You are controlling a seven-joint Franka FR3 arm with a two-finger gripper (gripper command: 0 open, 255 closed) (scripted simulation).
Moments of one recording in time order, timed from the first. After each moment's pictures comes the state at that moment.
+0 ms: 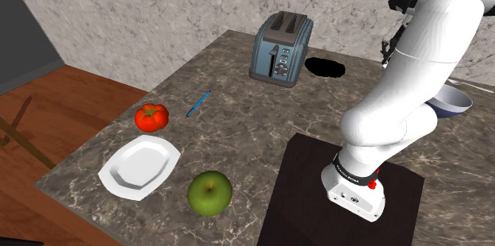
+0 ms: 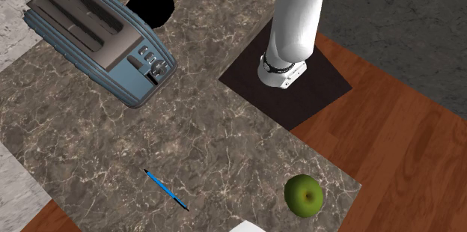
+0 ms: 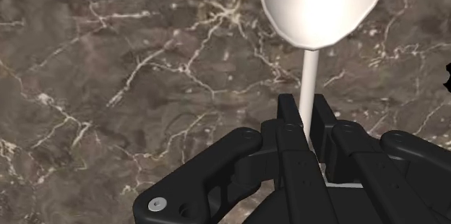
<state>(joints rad) -0.63 0.14 -0.85 -1.97 0.23 2.00 -0.35</state>
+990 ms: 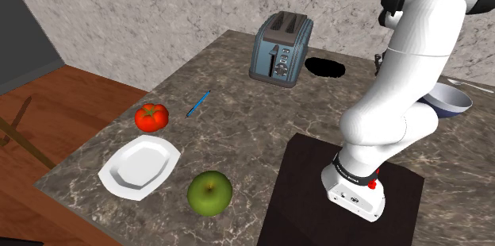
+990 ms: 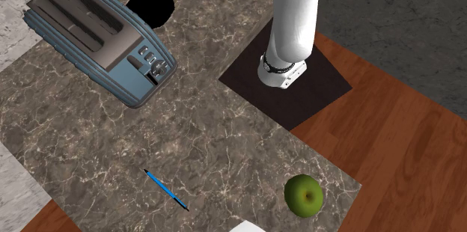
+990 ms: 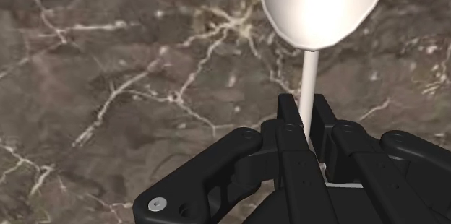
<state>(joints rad) -0.66 0.25 -0.82 -2.05 0.34 2.14 -0.44</state>
